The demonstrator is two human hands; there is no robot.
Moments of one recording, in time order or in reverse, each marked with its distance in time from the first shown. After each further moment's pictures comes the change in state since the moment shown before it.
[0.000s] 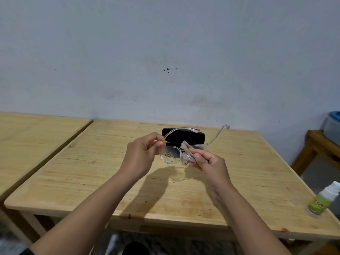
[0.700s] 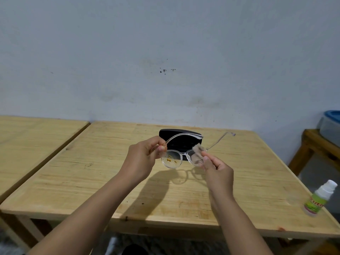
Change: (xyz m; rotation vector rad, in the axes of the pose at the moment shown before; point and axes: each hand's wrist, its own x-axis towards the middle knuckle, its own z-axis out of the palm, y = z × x) left_hand -0.003 0.004 0.006 0.085 -0.058 0.060; right_hand -0.011 0.005 -0.006 0.006 0.367 -0.006
